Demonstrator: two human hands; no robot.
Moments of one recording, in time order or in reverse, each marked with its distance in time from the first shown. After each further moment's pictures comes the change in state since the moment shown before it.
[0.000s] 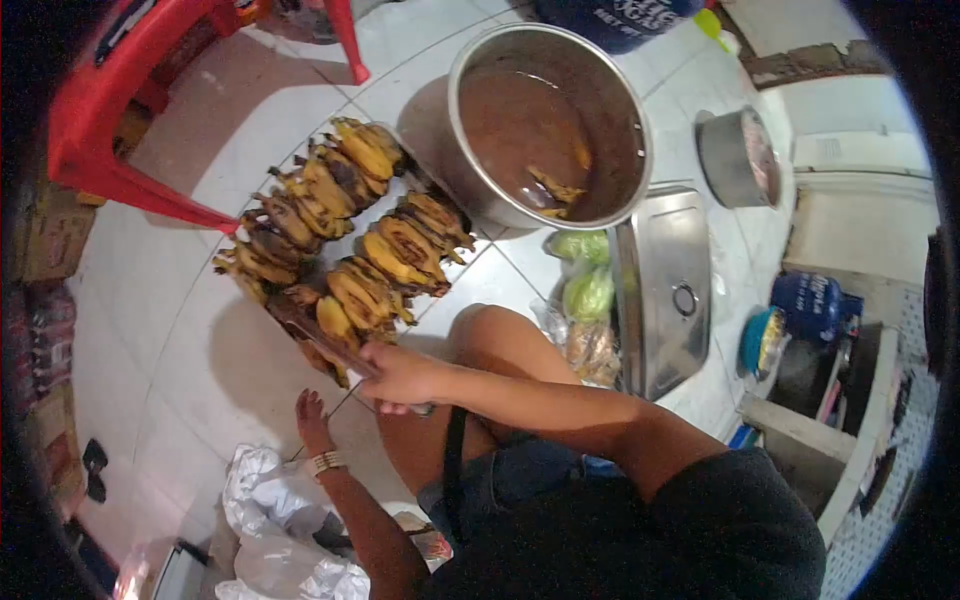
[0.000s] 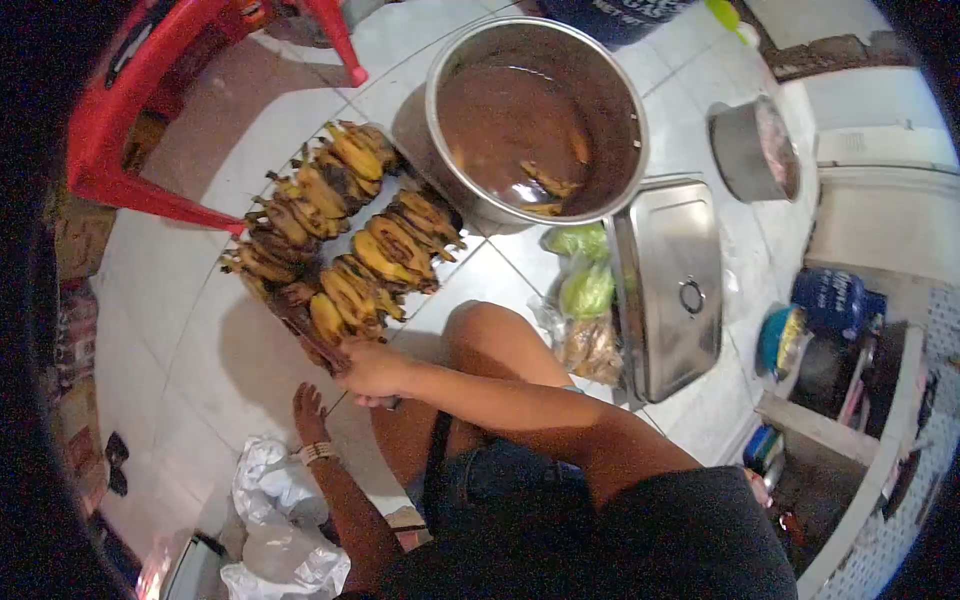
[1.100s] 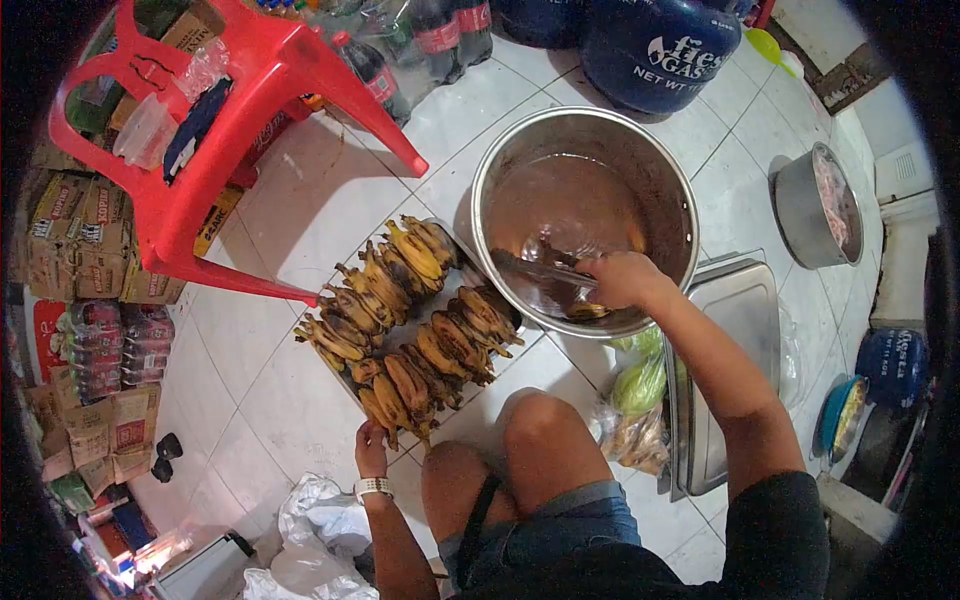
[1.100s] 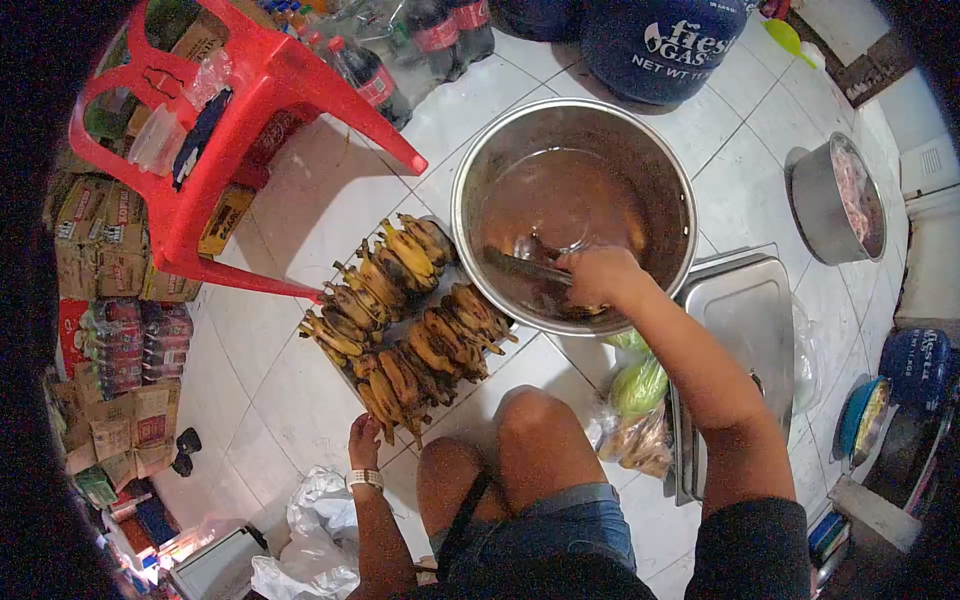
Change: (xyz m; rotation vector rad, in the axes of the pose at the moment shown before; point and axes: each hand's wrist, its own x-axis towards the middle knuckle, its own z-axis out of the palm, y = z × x) left_hand -0.019 0.075 0.081 0.175 0.158 0.132; right_hand -0.092 -0.028 -0.282 -1.237 0.494 -0.028
